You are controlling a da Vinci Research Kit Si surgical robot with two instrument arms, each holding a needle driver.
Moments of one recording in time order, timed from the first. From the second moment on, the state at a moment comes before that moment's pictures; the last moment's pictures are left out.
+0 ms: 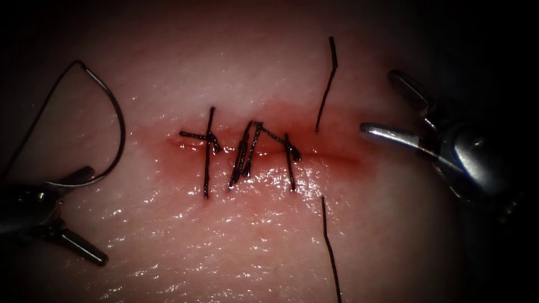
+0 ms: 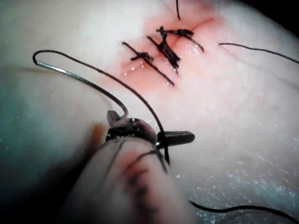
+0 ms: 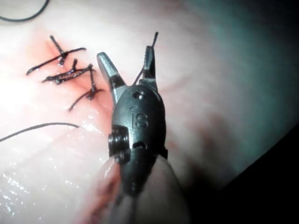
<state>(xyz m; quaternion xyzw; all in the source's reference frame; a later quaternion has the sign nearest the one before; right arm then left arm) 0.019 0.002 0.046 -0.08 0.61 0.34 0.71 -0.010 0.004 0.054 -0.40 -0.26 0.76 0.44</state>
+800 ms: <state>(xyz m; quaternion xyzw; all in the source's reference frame) 0.019 0.002 0.046 -0.06 0.62 0.33 0.71 -0.008 0.005 0.046 -0.39 -0.31 0.80 0.35</state>
